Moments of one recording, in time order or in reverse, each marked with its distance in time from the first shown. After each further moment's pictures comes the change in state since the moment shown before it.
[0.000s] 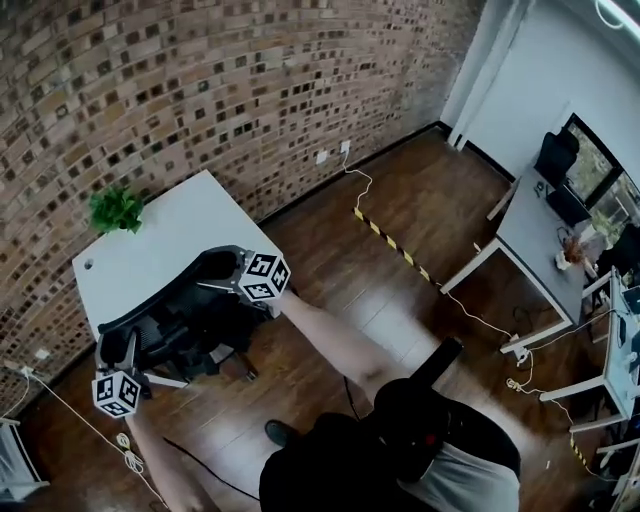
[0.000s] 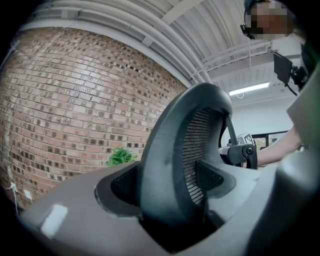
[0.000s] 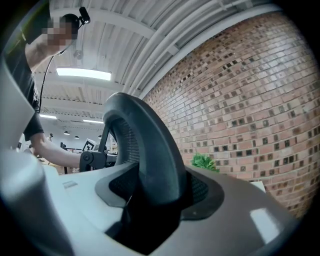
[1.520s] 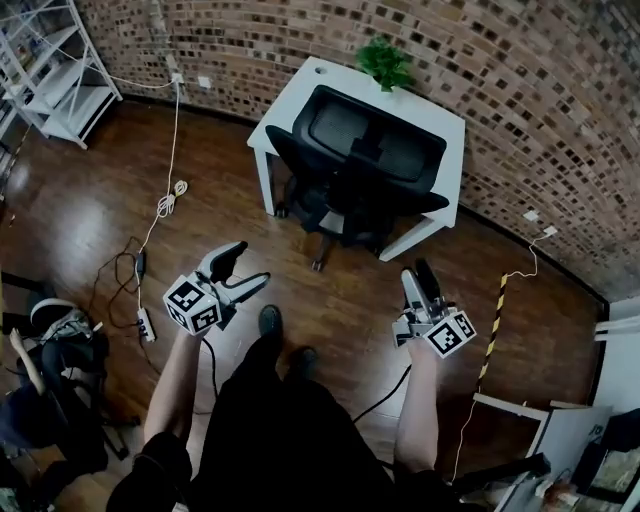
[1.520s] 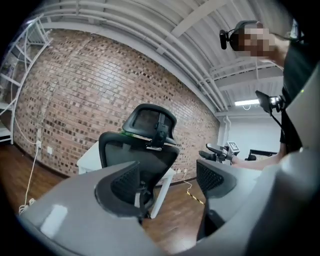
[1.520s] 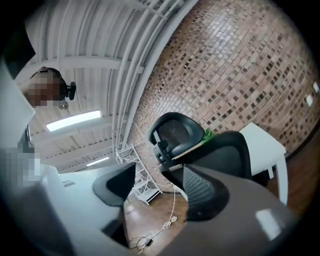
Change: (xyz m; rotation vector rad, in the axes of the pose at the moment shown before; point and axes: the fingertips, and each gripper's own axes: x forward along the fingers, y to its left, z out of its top) left arm -0.242 -0.099 -0.091 -0.073 -0.005 0.020; right arm -0.122 0.140 -0.024 0.538 -0.283 0.029
